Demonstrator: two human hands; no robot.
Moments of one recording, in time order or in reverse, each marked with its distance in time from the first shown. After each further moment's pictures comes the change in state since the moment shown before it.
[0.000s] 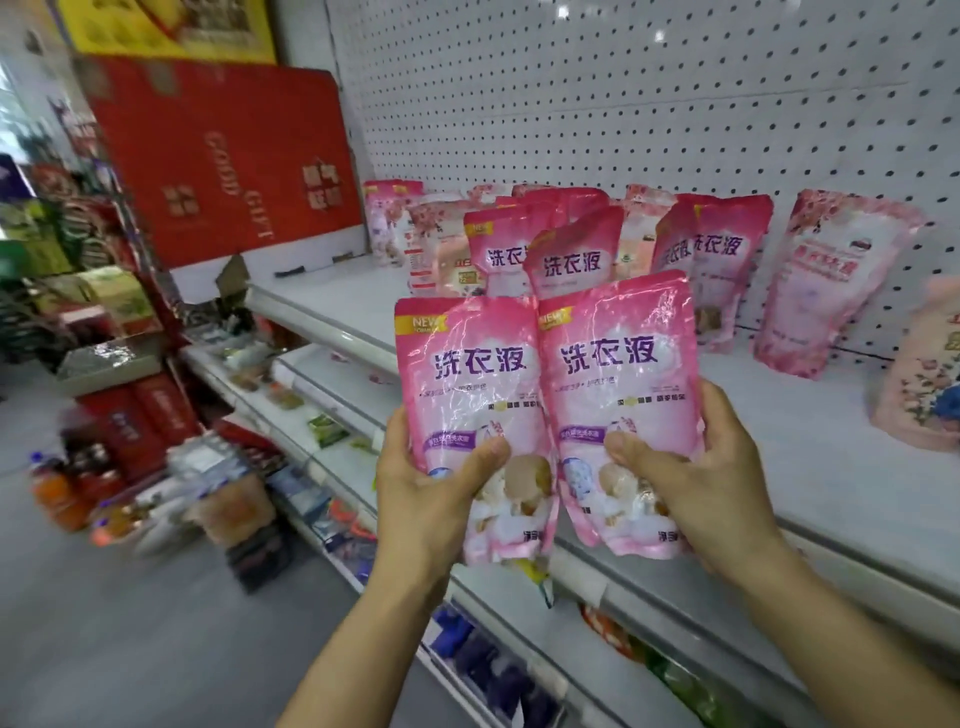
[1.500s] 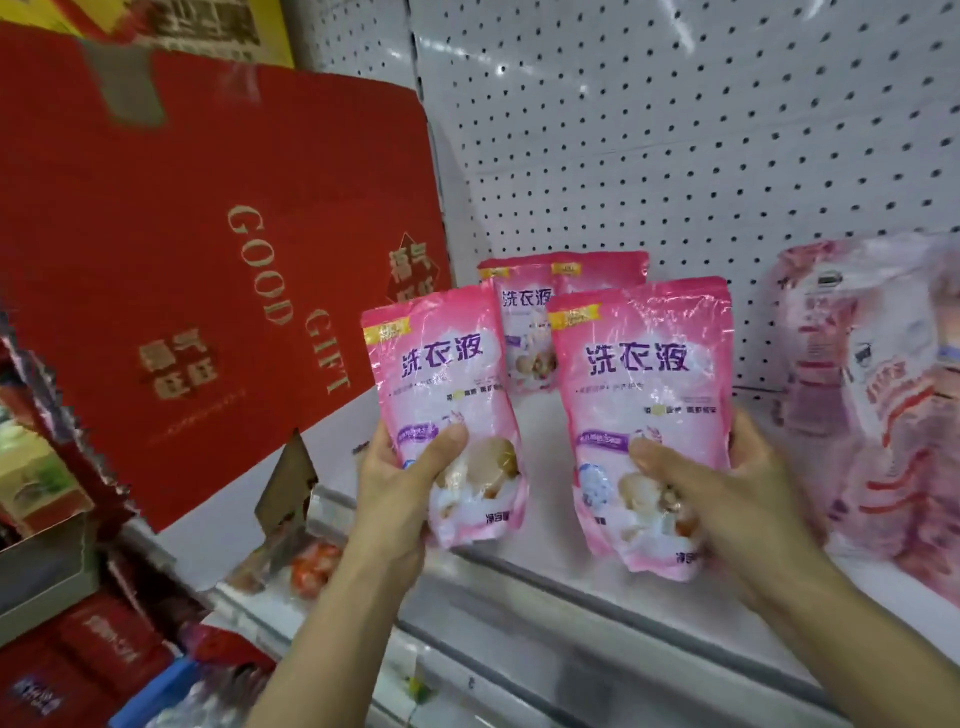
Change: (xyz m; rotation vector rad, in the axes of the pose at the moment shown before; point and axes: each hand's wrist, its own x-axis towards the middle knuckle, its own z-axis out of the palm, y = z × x) left_hand 0.633 -0.047 -0.276 -0.177 -0.245 -0.148; right_hand 0.383 0.131 0.462 0.041 0.312 0.044
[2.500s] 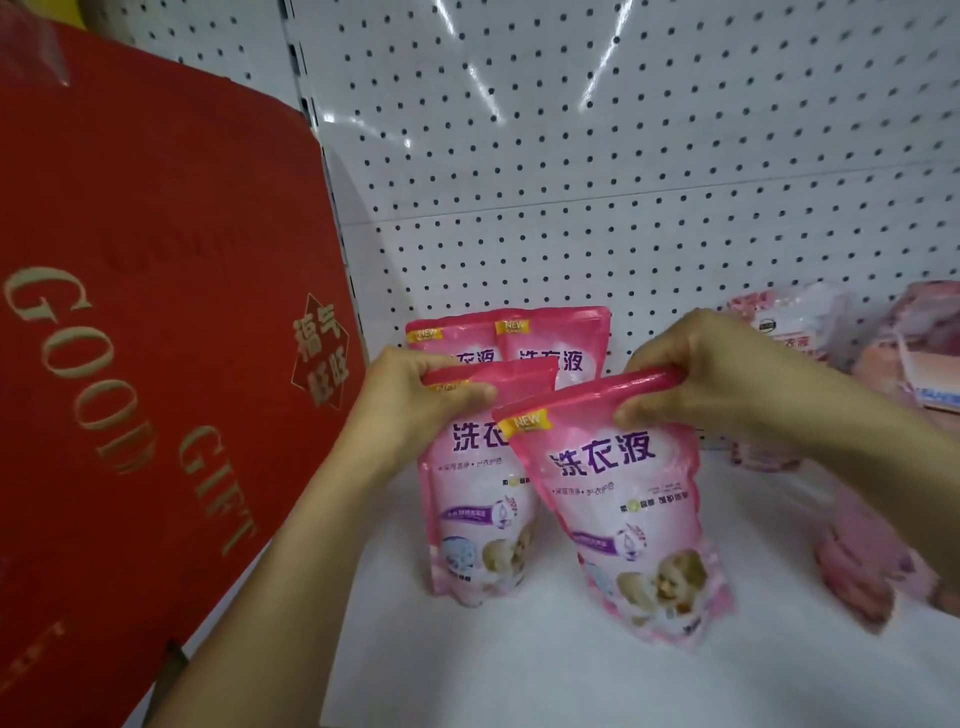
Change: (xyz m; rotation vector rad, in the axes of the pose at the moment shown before) left_hand 0.180 0.057 0.045 0.526 -0.604 0.237; right_hand 0.102 -0.097 0.062 -1.096 -0.167 -0.135
